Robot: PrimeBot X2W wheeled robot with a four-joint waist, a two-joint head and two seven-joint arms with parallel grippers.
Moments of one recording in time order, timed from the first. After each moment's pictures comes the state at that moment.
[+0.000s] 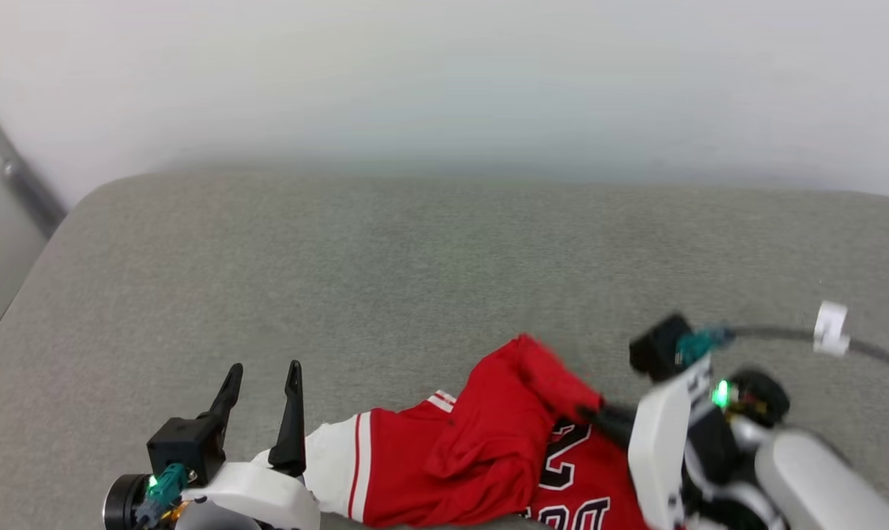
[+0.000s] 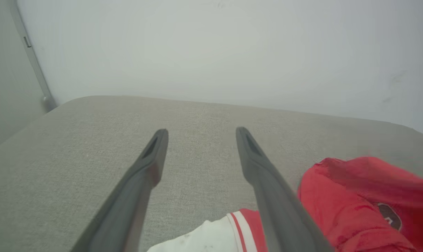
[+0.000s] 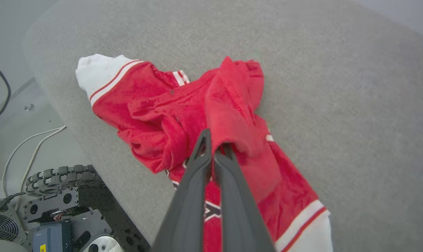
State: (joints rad) left arm -0.03 0.35 -0.38 0.03 -0.51 0.26 -0.19; right arm -0.37 -0.41 0.59 0.10 0.64 0.13 0.58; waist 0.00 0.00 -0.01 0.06
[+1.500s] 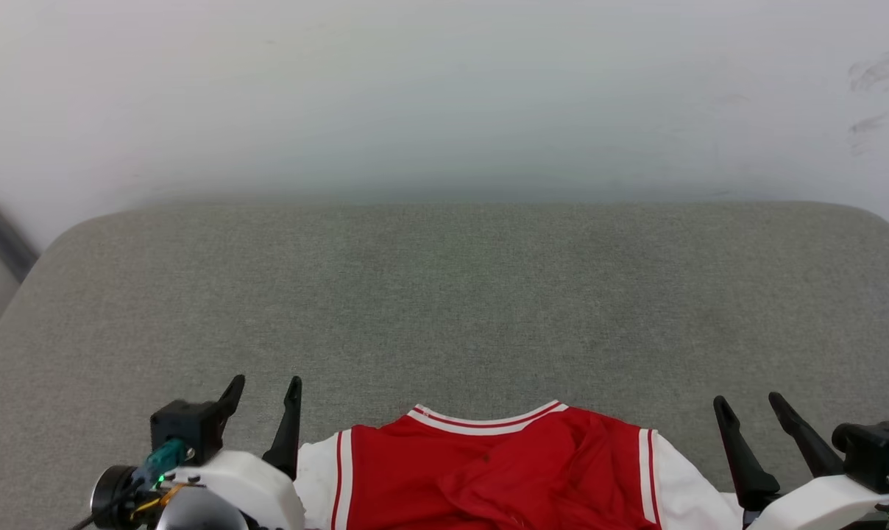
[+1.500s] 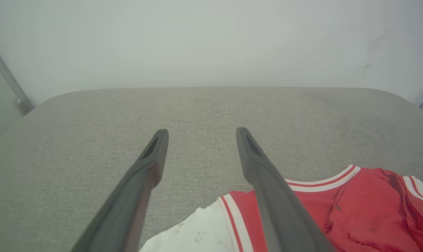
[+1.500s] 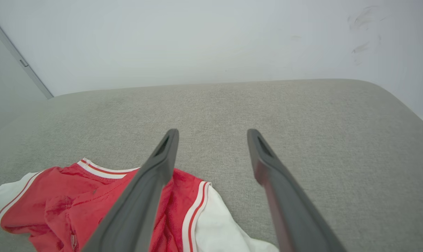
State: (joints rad) left arm -0.03 0.44 -0.41 -0.01 -0.55 0.25 -0.04; right arm 0.14 -0.12 -0.02 -0.09 0.27 0.13 0.13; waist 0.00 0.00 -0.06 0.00
